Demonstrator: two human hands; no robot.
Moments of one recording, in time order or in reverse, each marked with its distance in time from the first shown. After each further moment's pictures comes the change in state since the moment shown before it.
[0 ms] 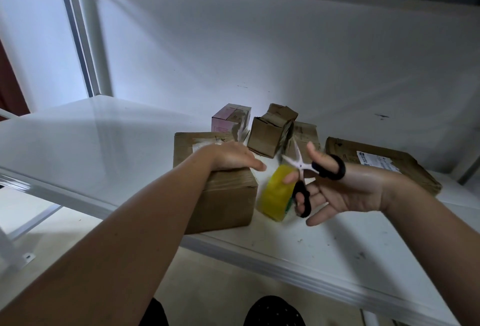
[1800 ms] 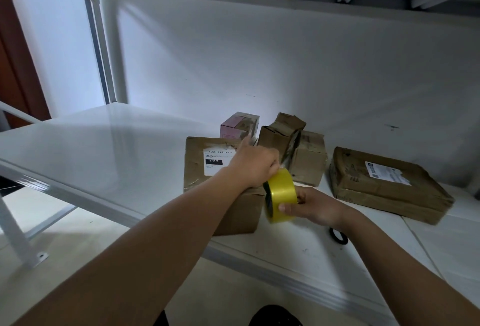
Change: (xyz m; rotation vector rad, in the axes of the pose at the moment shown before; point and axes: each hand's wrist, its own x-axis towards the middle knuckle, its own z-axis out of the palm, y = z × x) left_hand -0.007 0.033 0.026 0.449 0.511 0.301; right_hand 0.068 0.052 -0.012 -0.483 0.221 -0.326
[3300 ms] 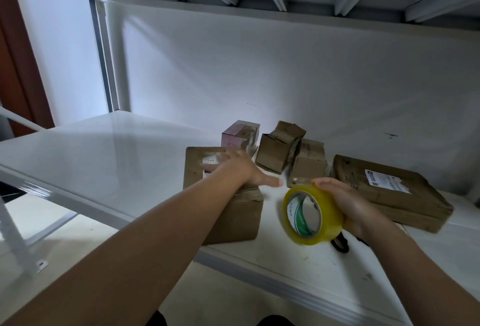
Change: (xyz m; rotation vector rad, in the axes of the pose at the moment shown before) left_hand 0.002 -0.006 -0.019 -0.067 -0.471 -0.641; right_hand -0.019 -0.003 -0.029 0.411 0.512 0.269
